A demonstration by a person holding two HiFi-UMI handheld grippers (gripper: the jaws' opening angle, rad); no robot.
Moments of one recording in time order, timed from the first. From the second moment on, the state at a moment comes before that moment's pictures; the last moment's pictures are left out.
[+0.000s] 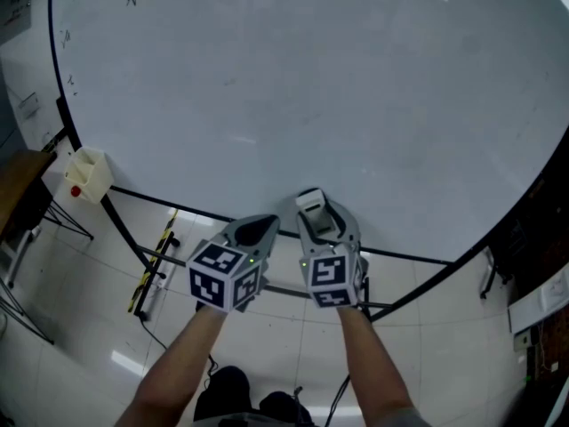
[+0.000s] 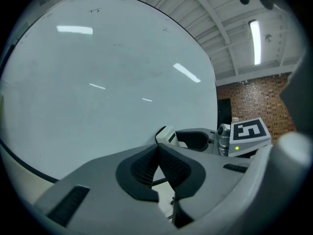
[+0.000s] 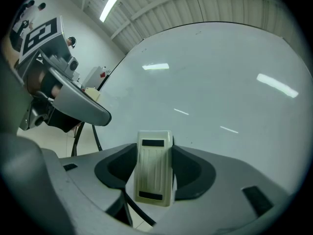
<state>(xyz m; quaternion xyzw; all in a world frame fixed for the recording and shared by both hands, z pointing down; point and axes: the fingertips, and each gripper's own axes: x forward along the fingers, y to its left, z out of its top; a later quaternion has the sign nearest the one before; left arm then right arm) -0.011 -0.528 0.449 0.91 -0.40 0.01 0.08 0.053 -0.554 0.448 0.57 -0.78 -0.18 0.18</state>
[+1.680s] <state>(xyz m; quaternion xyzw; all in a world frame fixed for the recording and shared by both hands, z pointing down) 0.056 -0.429 0.322 0.95 -0.32 -0.01 0.05 0.167 -0.409 0.287 0.63 -0.77 -0.08 0.01</state>
